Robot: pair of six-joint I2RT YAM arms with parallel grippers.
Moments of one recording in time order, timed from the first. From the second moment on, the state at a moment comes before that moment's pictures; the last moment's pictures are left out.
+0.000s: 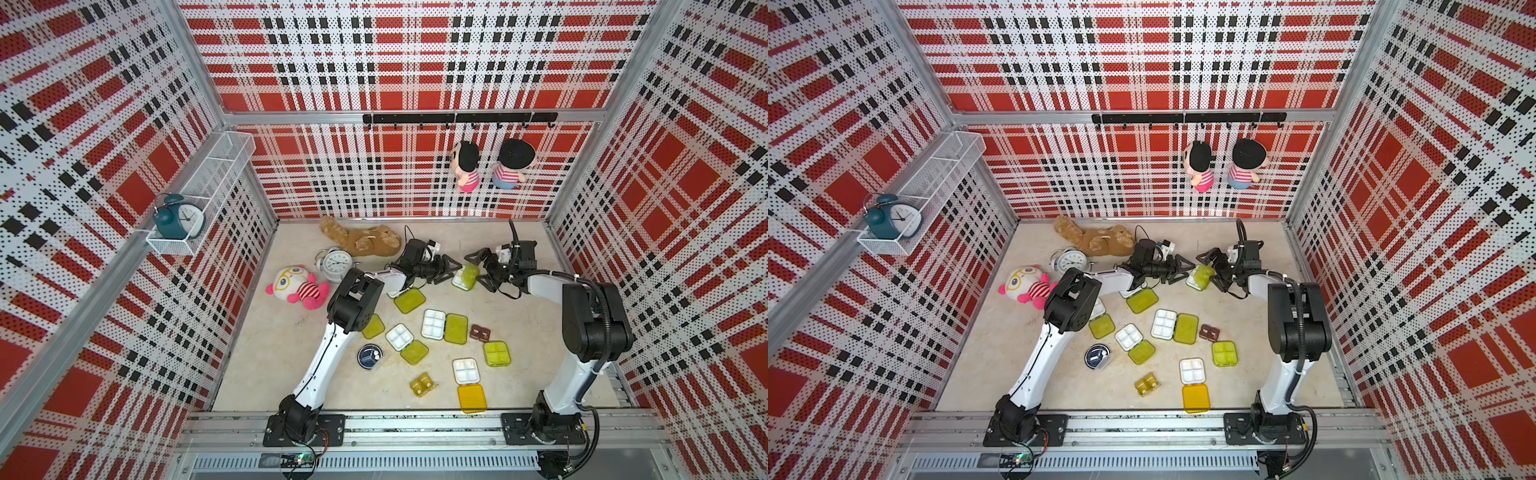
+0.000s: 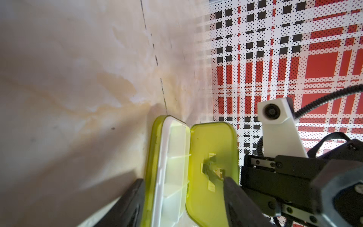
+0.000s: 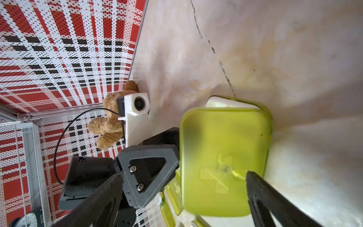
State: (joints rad) left arm -0.56 2.56 1.80 0.35 0.78 -1.07; right arm 0.04 1.84 1.05 0.07 -0.65 0.93
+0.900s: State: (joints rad) left arm -0.49 2.39 1.67 0.34 0.81 -1.06; right arm 0.05 1.81 1.09 -0.01 -0.67 0.87
